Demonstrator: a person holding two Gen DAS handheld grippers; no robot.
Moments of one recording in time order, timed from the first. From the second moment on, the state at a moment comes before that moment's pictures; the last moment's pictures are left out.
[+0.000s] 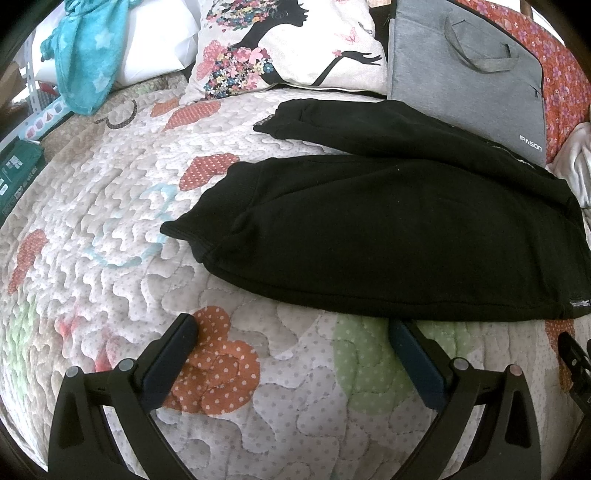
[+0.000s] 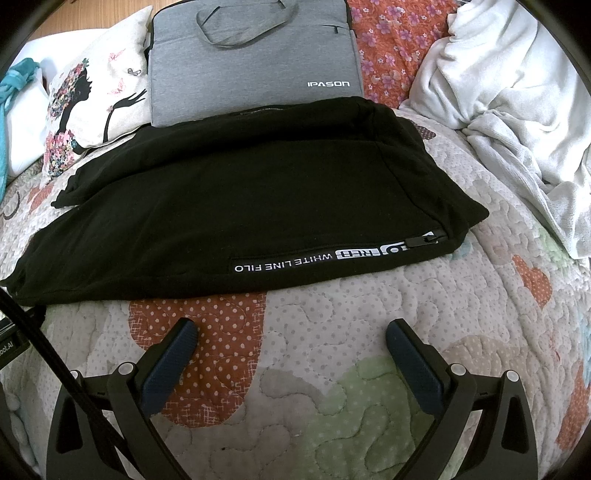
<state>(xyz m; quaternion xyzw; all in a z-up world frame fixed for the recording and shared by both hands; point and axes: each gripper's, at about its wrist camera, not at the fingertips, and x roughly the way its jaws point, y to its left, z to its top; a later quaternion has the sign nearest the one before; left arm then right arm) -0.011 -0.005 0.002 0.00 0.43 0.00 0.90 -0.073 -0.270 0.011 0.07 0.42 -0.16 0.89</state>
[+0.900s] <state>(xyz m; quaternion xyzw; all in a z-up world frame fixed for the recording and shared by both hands) -0.011 -0.002 0.005 0.02 0.46 -0.02 0.89 -0.069 -0.306 0.025 0.18 0.48 -0.06 0.86</state>
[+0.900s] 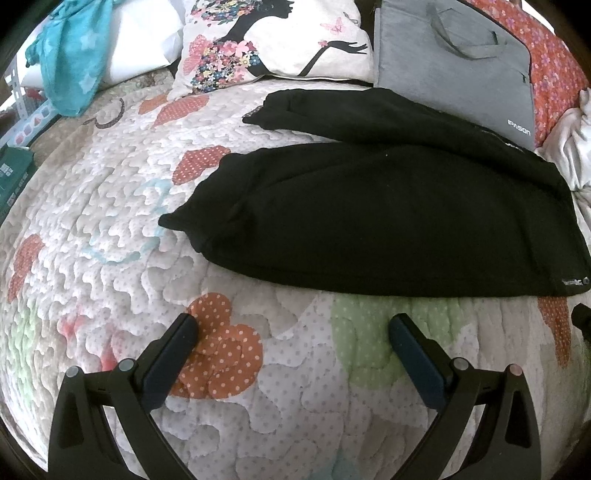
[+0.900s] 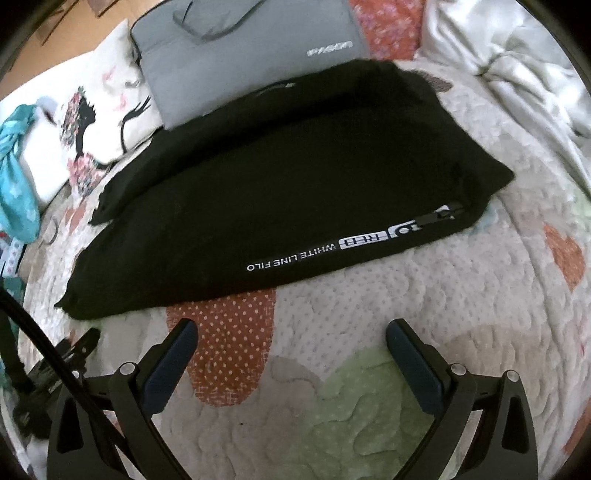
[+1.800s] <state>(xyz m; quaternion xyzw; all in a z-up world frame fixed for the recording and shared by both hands) 0.062 0.071 0.042 -0.09 0.49 -0.10 0.86 -0.078 -0.363 0.061 0.15 0.49 -0.06 0.86</state>
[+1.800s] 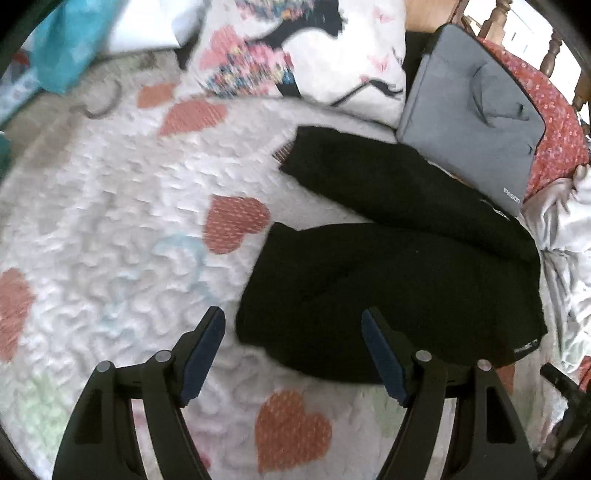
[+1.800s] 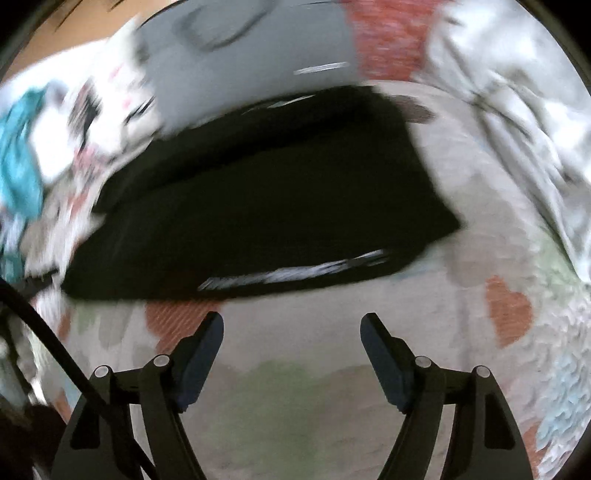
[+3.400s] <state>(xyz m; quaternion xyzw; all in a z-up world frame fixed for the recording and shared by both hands) -0.046 0.095 0.057 -0.10 0.57 -0.09 0.81 -0.199 -0.464 0.092 0.36 0.45 -0.14 0.81</state>
